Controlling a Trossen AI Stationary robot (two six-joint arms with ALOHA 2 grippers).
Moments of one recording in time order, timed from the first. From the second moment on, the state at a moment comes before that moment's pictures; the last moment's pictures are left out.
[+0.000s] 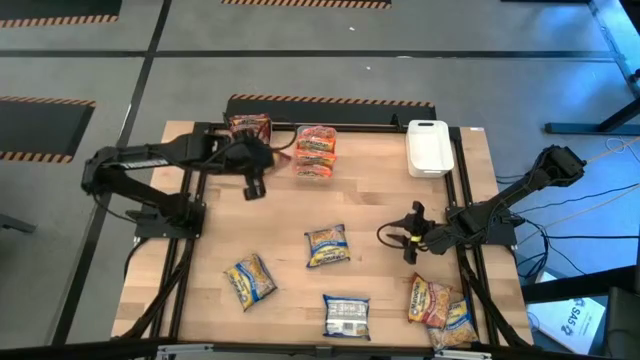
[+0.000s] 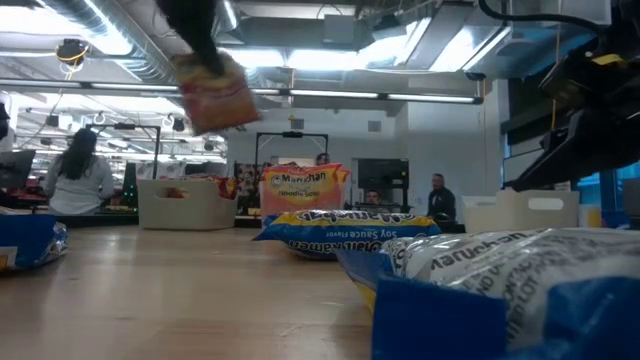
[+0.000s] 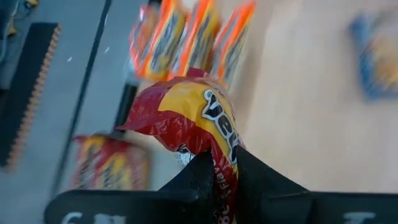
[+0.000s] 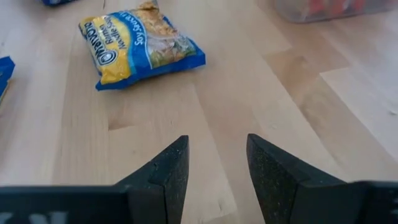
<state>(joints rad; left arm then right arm) 0.14 1.23 1.28 -1.04 -0.36 0.07 0.53 0.98 0.22 0.05 0.59 0.54</state>
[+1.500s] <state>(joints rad) 0.75 1.72 1.28 -0.98 -0.22 0.97 0.53 0.99 0.22 0.06 0.67 0.61</state>
